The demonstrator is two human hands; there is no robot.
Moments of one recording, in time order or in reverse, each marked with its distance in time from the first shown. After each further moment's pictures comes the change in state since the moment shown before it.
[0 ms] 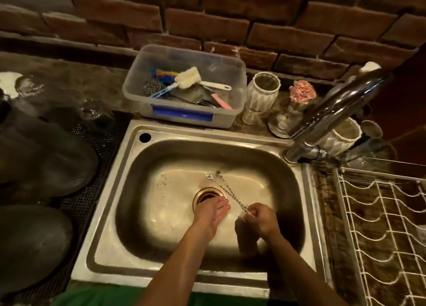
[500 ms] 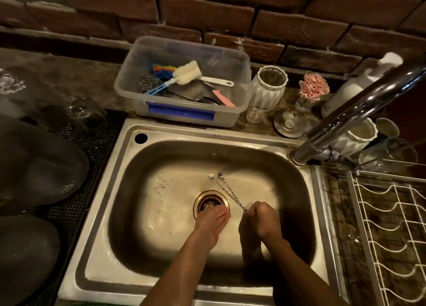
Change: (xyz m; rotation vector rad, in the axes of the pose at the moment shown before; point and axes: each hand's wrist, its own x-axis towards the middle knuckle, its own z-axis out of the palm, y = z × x) left_hand 0.049 -0.018 -0.013 0.049 0.042 0.009; right_hand 0.027 0.003 0.016 -0.220 0.072 -0.104
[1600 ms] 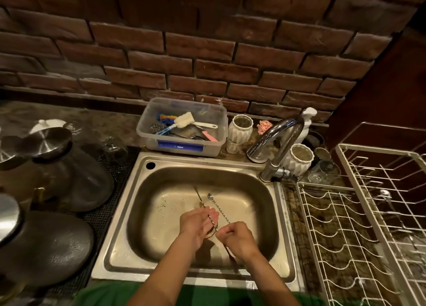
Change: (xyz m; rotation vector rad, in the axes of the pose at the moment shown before) left_hand -0.163 0.041 0.012 -0.116 -0.049 0.237; right_hand -0.146 -0.085 -0.081 0.591 -0.099 0.078
